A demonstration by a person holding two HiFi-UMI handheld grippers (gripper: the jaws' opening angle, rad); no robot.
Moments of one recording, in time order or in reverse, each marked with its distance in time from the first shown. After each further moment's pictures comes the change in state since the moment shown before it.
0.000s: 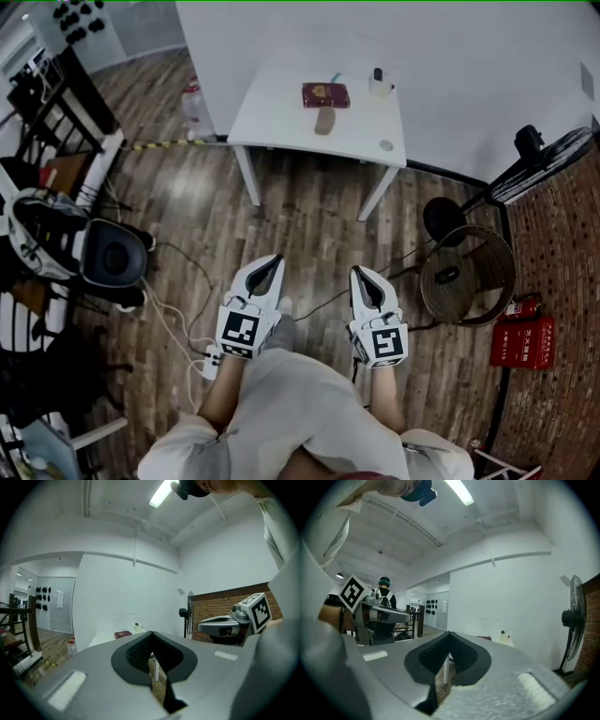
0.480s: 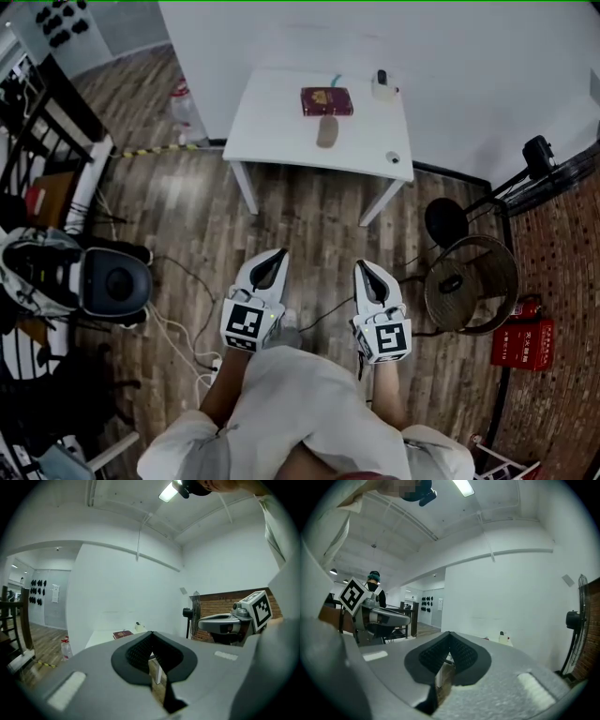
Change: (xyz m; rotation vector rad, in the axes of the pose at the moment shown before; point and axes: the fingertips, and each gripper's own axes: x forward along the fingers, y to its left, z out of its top) left arm 0.093 0.091 0.005 -0.041 0.019 -0.052; right arm 0.116 -0.034 0.012 -0.011 0.033 -0.050
